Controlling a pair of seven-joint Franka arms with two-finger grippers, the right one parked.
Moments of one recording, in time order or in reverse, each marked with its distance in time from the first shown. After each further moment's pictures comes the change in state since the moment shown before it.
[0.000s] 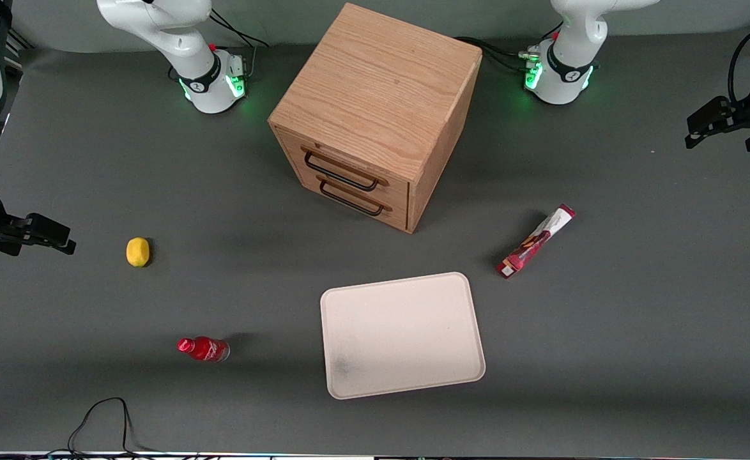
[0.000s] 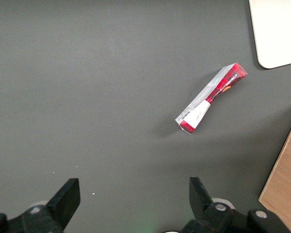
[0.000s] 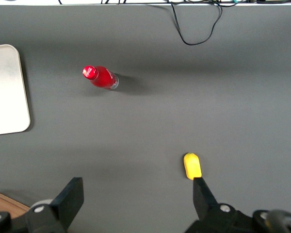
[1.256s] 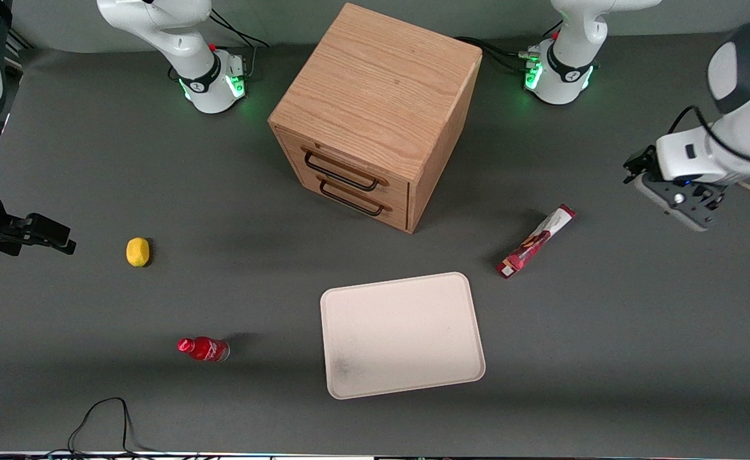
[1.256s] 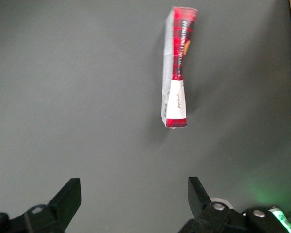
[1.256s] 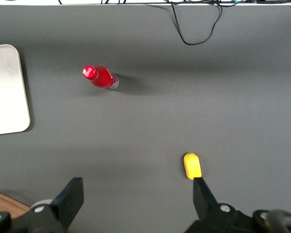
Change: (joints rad) arm -0.076 0.221 -0.041 -0.088 0.001 0.174 0.606
